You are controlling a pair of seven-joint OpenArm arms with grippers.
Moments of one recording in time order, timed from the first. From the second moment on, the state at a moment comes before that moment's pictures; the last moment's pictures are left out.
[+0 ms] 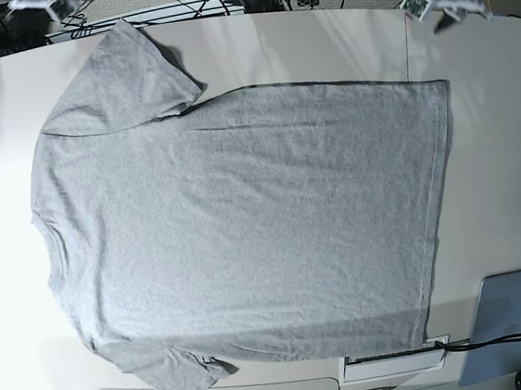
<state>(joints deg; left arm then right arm) 54.9 -25.1 -9.3 116.1 17.7 -14.4 16.1 -71.3 19.5 22.7 122.6 4.4 24.7 -22.7</state>
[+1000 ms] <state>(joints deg) 21.8 -28.1 -3.5 89.3 28.2 -27.6 1.2 -56.6 19.2 26.7 125.7 -9.9 24.1 -31.2</state>
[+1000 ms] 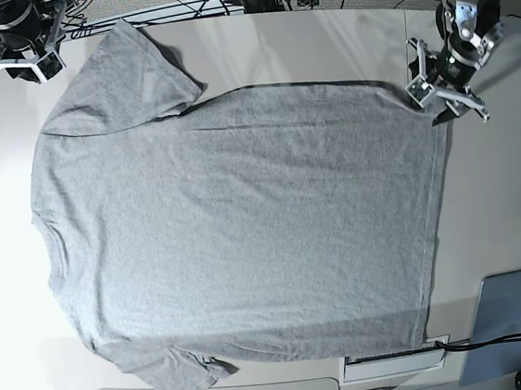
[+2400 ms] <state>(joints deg) 20.7 -31.9 -3.6 85.4 36.2 -36.4 -7.9 -48.5 36.2 15.3 118.2 -26.9 38.3 -23.8</state>
